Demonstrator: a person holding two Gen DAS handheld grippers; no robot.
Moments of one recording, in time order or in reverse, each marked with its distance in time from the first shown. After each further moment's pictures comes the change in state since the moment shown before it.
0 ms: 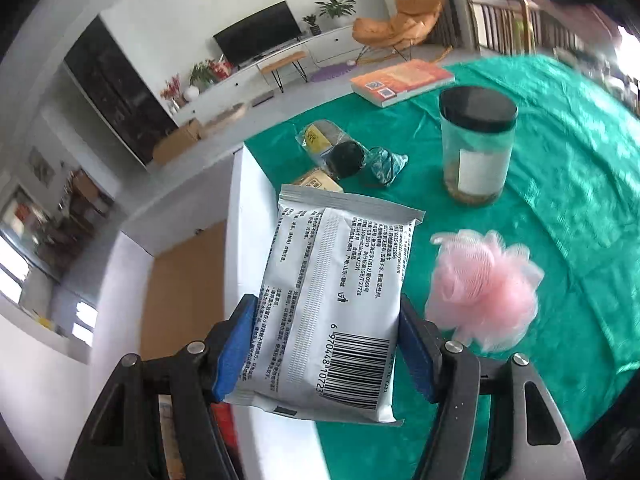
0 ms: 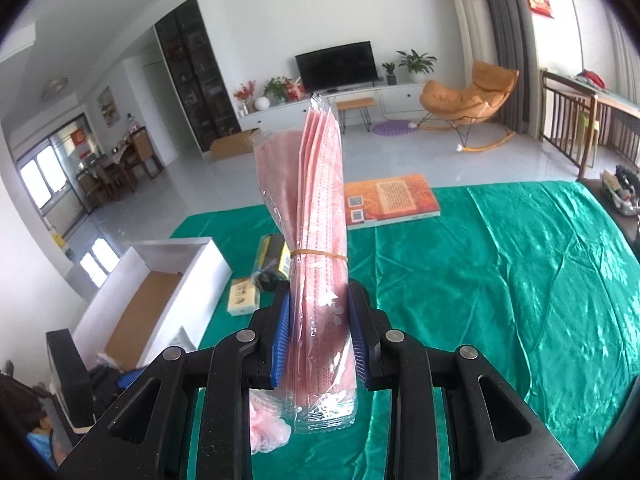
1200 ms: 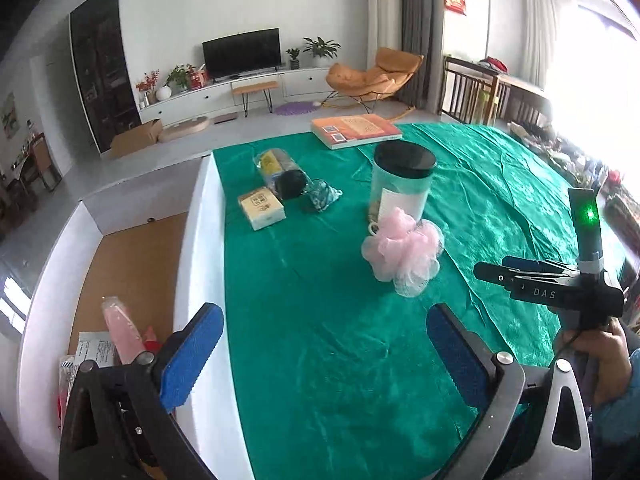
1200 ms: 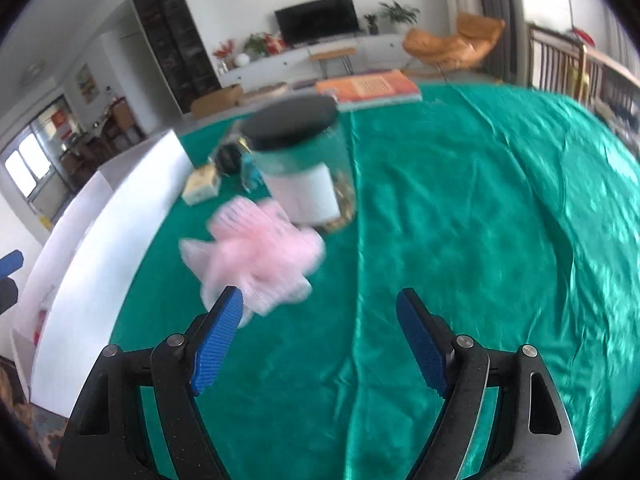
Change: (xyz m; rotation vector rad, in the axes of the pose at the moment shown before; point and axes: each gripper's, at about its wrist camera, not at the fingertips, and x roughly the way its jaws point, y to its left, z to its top) left arm -0.053 0.012 -0.037 -0.204 -0.155 -0.296; right arm 0.046 -0.057 -0.160 0.108 0.174 -0.004
